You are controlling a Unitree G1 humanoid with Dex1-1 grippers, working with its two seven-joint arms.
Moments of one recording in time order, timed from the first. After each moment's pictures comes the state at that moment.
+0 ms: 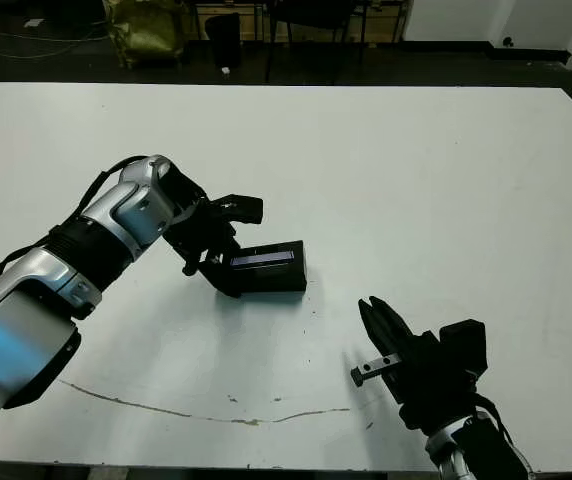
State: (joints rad) left arm -1.02 0.31 -0.64 0.69 0.29 0.42 -1.40; right arm 0.43 -0.31 0.00 -0.72 0.37 0.41 0.24
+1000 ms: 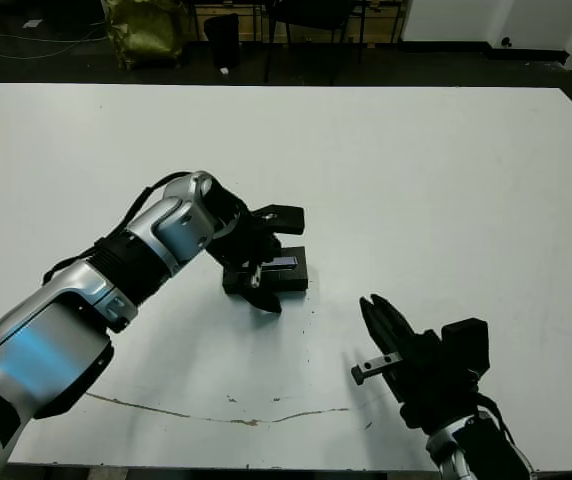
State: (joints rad) left arm -1.04 0.18 -0.66 0.69 0.29 0.50 -1.32; right arm 0.43 -0.31 0.00 -0.75 0.36 0.43 0.22
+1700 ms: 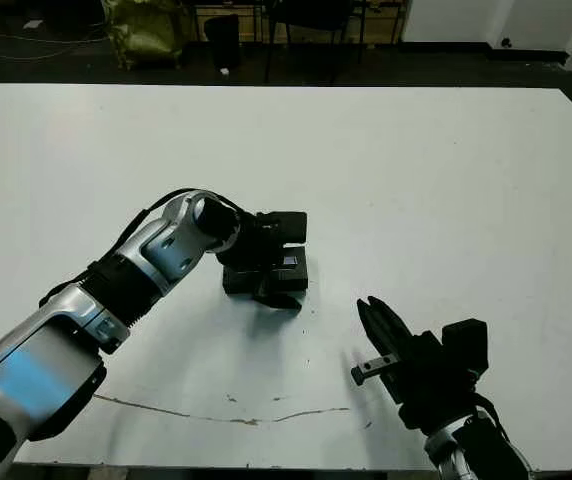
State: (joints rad) left arm -0.92 0.21 -0.61 0.61 0.25 0.22 -1.09; right arm 0.43 -0.31 0.00 -0.72 0.40 0.40 0.24
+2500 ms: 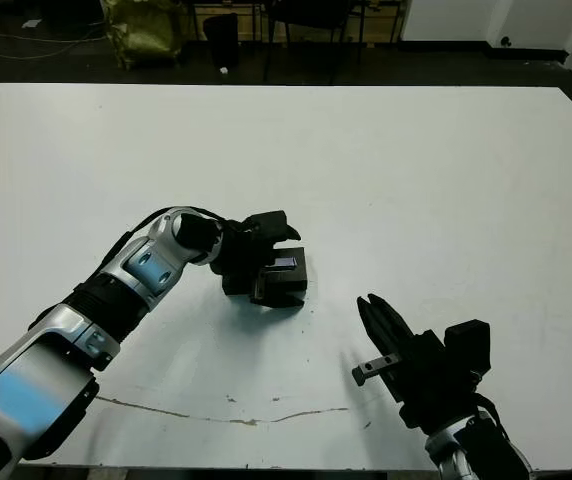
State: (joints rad) left arm -0.82 0.22 -0.50 0.64 0.14 0.08 -1.05; right arm 0.43 -0.31 0.00 -0.71 0.40 0.38 0.25
